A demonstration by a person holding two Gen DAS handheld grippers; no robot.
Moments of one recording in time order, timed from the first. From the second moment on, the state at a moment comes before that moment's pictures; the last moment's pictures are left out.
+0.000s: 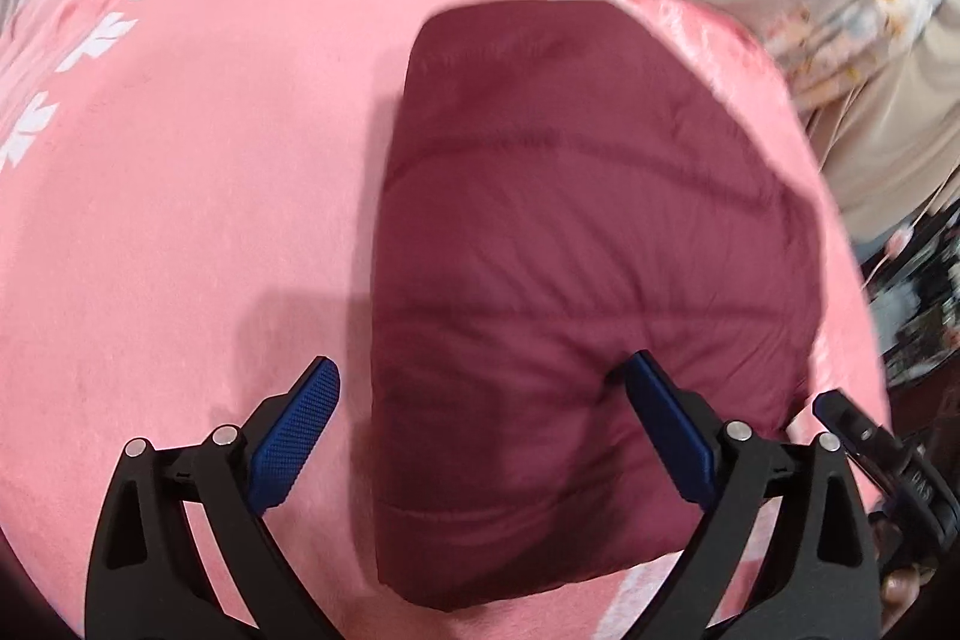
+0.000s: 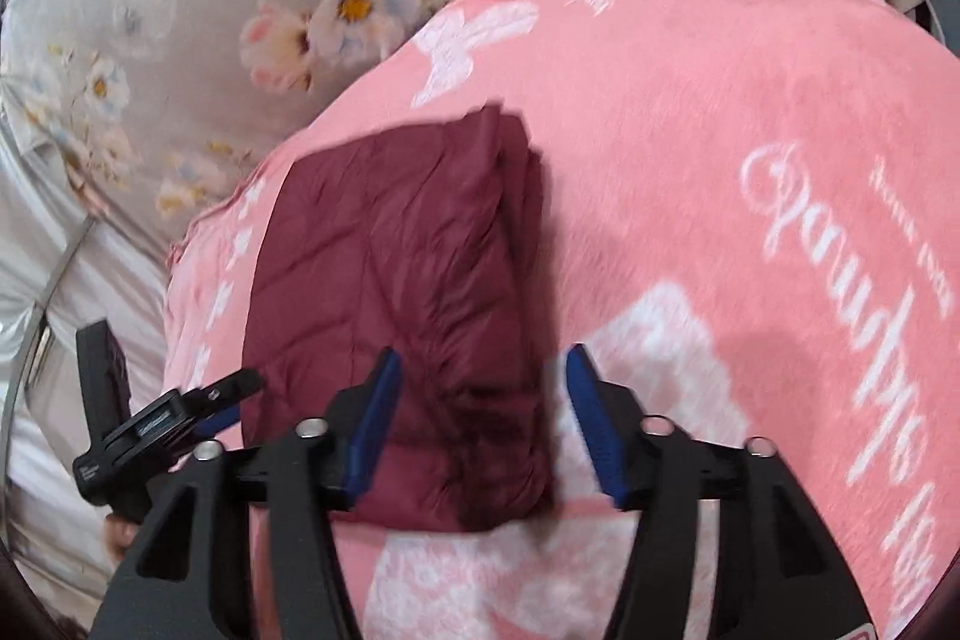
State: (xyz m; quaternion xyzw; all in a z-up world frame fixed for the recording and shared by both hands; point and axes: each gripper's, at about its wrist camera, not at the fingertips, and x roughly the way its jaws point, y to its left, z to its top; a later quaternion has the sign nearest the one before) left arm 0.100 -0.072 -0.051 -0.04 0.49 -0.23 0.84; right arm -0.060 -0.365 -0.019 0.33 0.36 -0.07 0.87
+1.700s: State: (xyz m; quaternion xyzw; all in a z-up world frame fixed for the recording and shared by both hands) left arm 0.154 -0.098 -0.049 -0.07 0.49 -0.26 0.83; right arm 0.001 -0.352 -0.037 0.41 0.36 0.03 0.84
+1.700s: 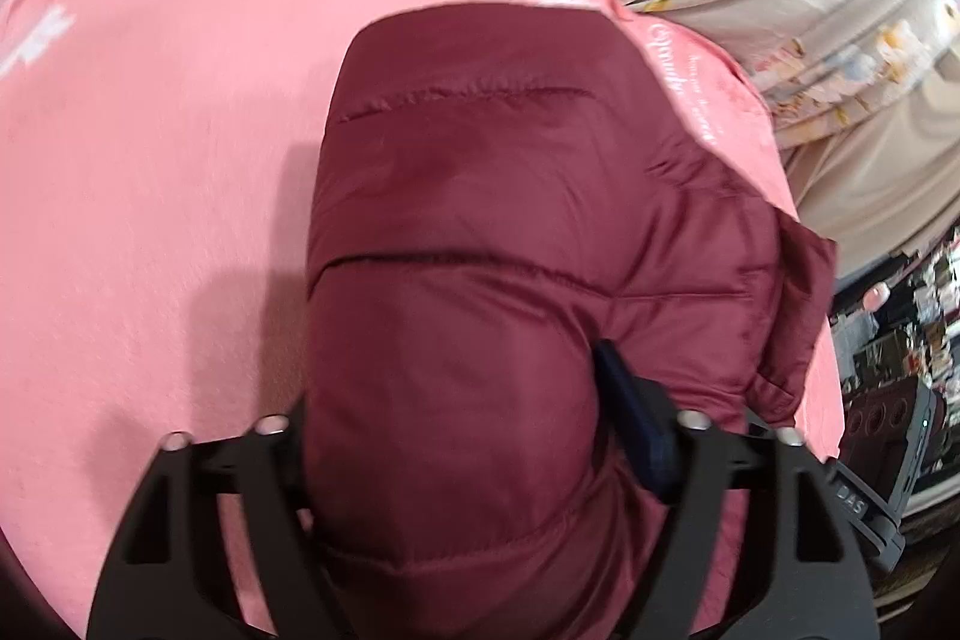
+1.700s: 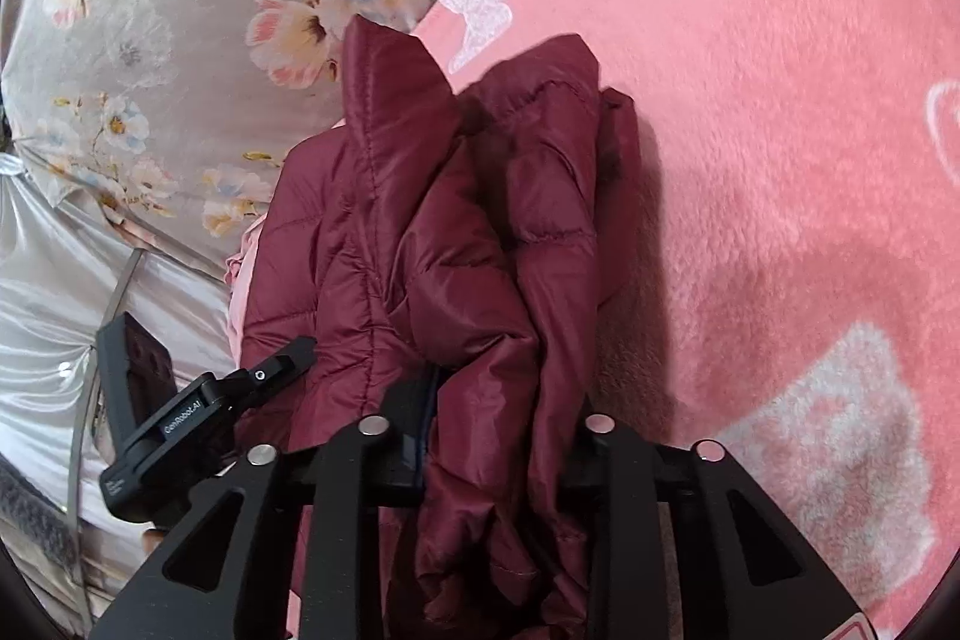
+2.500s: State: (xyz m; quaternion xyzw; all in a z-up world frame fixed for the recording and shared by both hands) left arm 0.061 -0.118 0.105 -0.01 0.31 -0.36 0.88; right arm -0.086 -0.329 0.098 0.31 0.19 -0.01 0.93
